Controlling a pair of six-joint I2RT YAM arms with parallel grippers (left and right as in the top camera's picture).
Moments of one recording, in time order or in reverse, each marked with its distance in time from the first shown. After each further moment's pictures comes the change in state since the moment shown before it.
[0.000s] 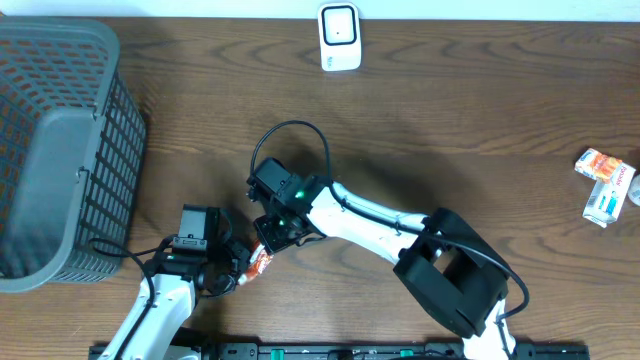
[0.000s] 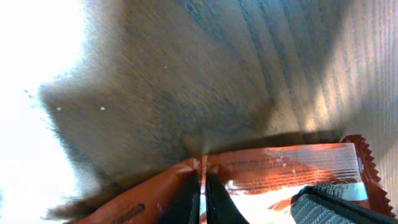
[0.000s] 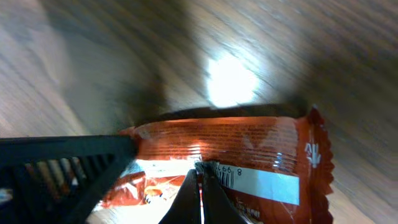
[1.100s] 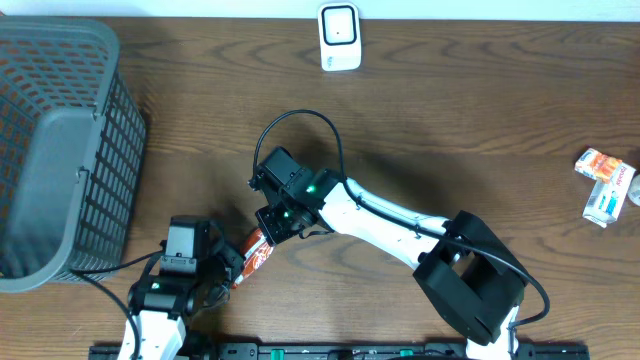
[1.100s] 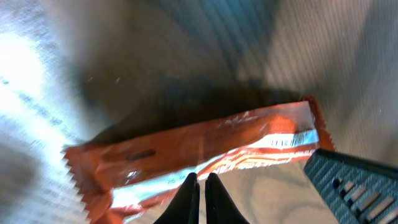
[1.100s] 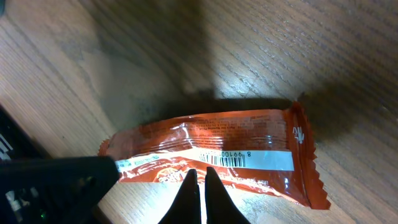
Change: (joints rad) left arm 0.000 -0.278 0.006 -0.160 -0.024 0.003; right arm -0.025 -0.075 -0.024 0.056 -0.032 -0.026
